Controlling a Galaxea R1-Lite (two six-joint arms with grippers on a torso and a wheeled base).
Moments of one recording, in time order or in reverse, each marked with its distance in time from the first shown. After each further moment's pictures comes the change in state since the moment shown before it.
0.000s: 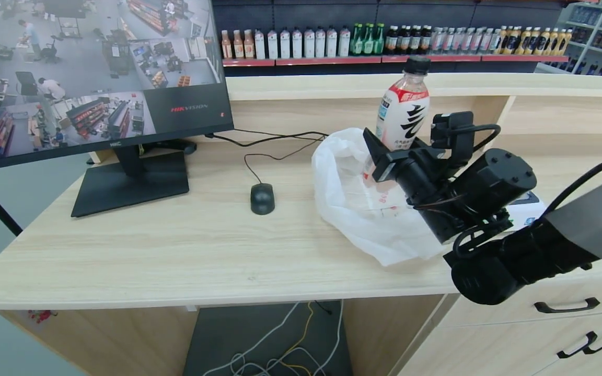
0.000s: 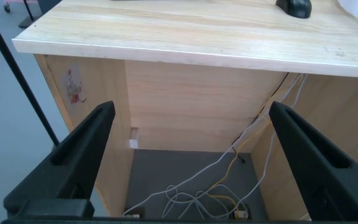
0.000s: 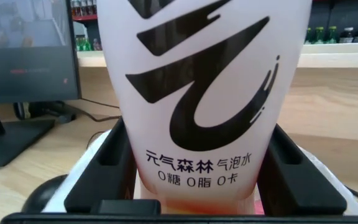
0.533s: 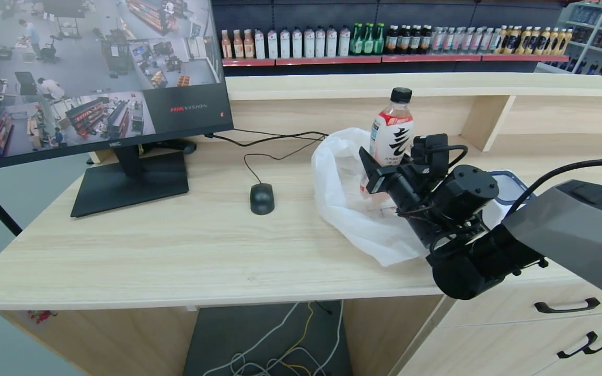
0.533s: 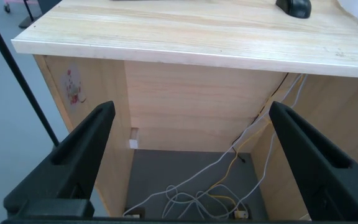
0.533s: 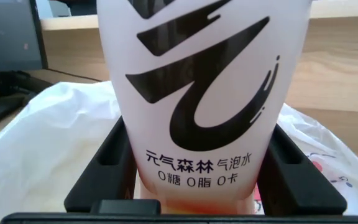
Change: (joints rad) left arm 0.000 0.000 0.000 0.000 0.000 0.000; right arm -0.038 0.135 -0.075 0.001 0.004 0.004
